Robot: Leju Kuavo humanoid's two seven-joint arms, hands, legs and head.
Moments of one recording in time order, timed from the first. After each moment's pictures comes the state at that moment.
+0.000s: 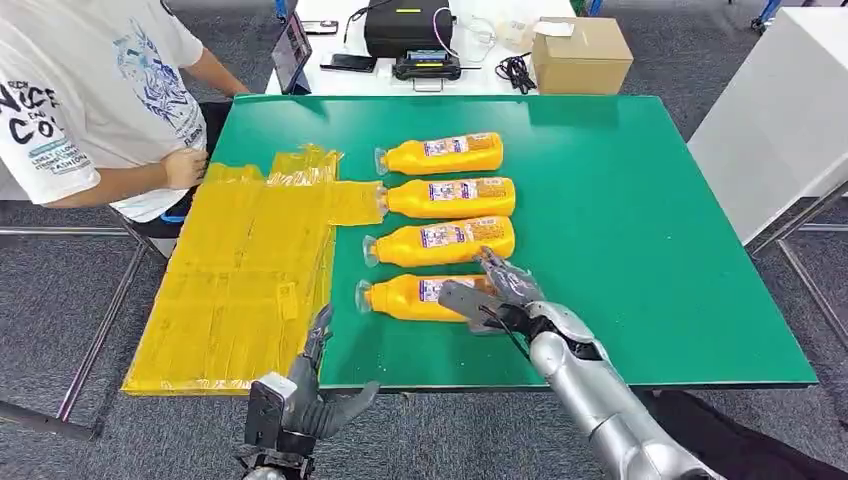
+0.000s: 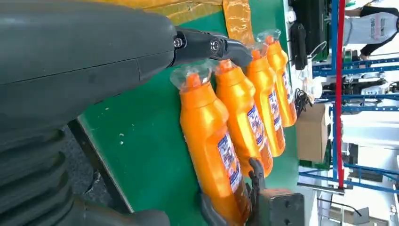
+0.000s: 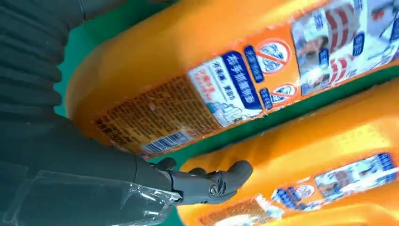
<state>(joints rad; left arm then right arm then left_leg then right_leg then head) 0.09 -0.28 -0.23 -1.25 -0.17 0.18 -0.47 -0.48 -0.08 0.52 -0.93 0.60 0.20 -0.06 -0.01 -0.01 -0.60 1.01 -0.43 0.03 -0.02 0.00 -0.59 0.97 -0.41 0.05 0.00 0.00</state>
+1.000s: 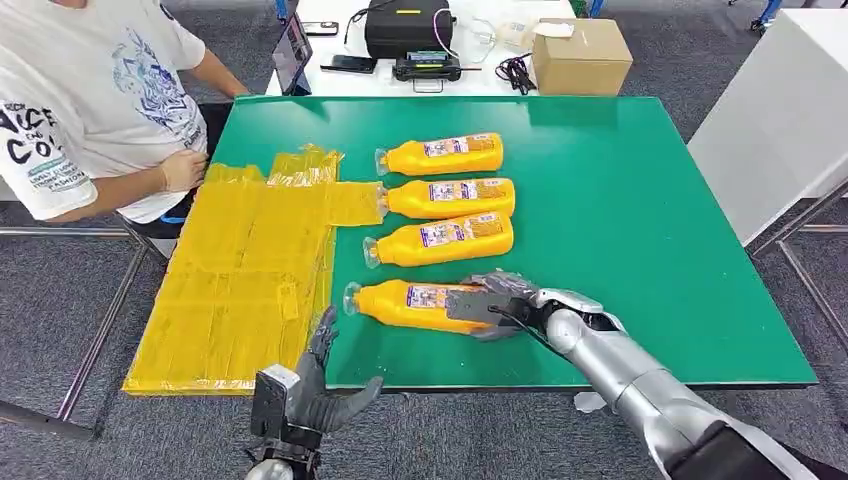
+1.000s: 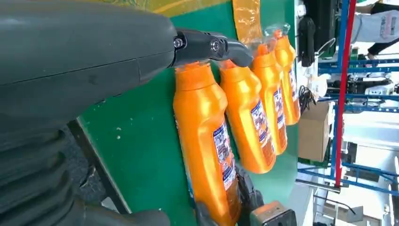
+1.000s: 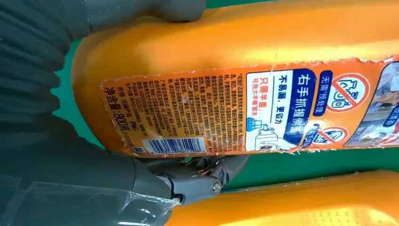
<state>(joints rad) 0.04 -0.28 -0.25 -1.16 -0.09 0.18 -0.49 -0.63 -0.23 0.87 -0.83 0.38 0.33 -0.12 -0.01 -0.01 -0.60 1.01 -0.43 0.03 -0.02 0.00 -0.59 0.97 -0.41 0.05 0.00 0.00</state>
